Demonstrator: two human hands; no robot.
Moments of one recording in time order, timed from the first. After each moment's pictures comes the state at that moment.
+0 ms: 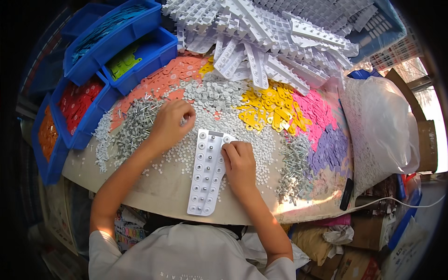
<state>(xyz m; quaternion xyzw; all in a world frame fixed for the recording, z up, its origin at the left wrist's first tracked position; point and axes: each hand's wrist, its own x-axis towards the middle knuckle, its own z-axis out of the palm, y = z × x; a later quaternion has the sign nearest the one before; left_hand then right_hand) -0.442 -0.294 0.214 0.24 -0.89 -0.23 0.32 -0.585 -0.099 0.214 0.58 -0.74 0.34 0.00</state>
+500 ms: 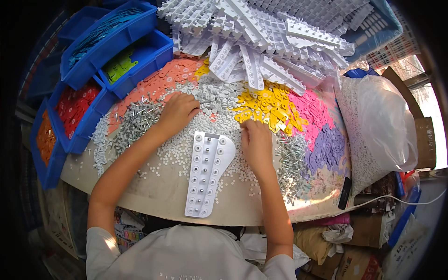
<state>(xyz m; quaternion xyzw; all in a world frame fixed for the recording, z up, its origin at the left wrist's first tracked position) -0.478 -0.333 0.176 0.19 -0.94 -0.13 0.26 -0.652 -0.126 0.228 0.55 -0.78 0.28 -0.01</state>
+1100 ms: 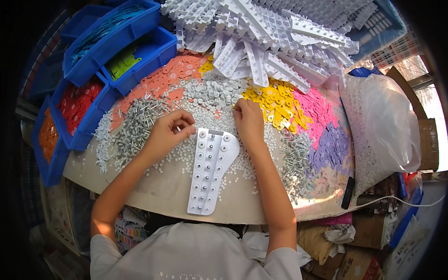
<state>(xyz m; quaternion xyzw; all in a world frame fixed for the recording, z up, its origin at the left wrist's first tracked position) -0.423 -0.272 0.231 0.29 -0.74 -0.56 0.23 -0.667 -0.185 0.194 0.57 -0.76 0.31 0.00</state>
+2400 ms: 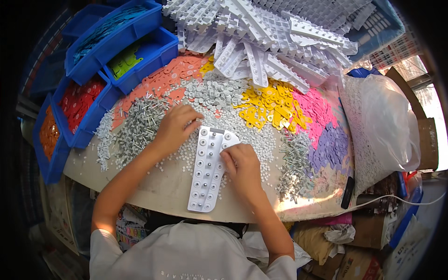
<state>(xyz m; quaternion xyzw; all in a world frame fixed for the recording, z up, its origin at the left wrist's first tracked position) -0.441 -0.282 0.202 0.20 -0.88 -0.27 0.33 -0.587 -0.087 0.230 0.56 -0.74 0.36 -0.09</state>
